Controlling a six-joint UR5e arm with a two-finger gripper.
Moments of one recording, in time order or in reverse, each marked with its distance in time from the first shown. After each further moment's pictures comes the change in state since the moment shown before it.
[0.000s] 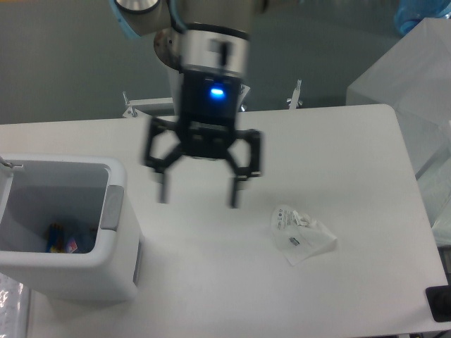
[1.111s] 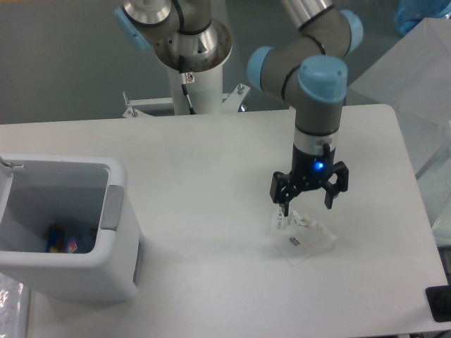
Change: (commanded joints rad) arm 0.098 -0.195 -0.301 -0.005 0.274 0.322
